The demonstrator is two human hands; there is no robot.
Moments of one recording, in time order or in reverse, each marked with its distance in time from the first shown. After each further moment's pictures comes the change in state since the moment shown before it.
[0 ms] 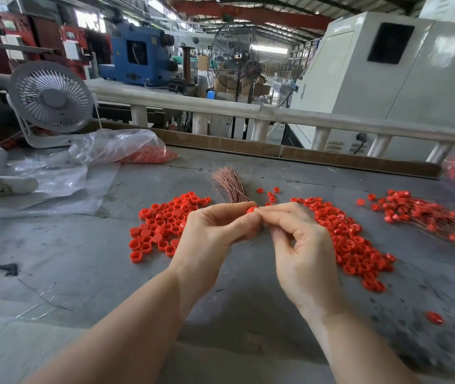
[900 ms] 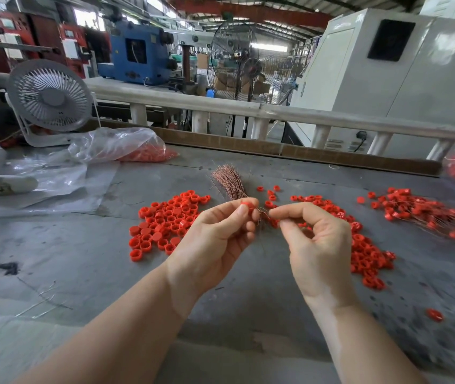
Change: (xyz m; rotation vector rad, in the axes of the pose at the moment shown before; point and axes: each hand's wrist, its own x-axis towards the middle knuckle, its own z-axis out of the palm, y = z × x) left_hand 0.004 0.001 0.002 -0.329 -0.113 -0.227; right_hand 0.003 -0.001 -0.007 0.153 0.139 0.234
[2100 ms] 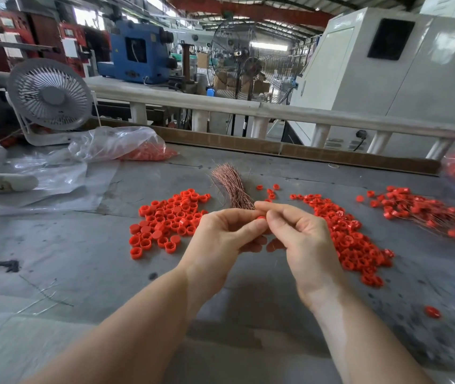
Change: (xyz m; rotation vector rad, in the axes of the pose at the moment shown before) left_hand -0.003 -0.013 0.000 0.469 0.058 0.140; right_hand 0.000 0.002 0.002 0.258 -0.246 0.276
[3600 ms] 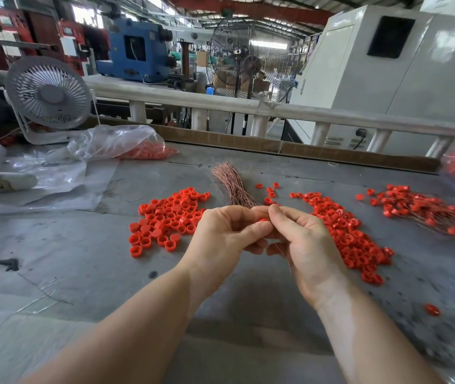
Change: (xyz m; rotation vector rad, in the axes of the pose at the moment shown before) left_hand -0.005 0.008 0.002 0.101 -0.055 0.092; right_hand 0.001 -0.004 0.000 0.118 -0.040 0.224
